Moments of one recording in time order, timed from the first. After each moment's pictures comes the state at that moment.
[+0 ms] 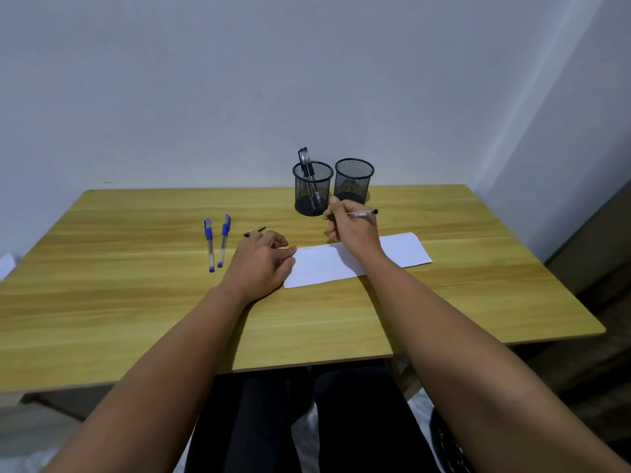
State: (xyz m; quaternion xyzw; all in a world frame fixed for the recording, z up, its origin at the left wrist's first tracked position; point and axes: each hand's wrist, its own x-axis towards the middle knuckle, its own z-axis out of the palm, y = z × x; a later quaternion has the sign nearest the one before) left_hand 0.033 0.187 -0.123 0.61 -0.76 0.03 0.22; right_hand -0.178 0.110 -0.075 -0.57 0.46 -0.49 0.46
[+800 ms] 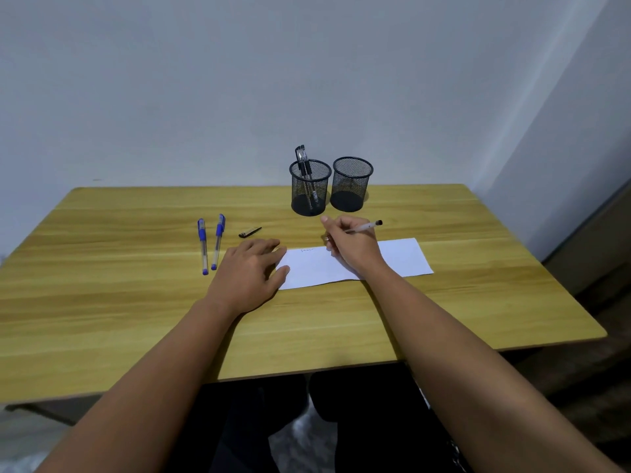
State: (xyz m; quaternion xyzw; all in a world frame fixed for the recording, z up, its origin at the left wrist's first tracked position) left_hand 0.037 0.202 -0.126 0.63 -0.75 0.00 0.21; right_hand -0.187 0.107 -0.103 -0.55 0.45 -0.45 0.54
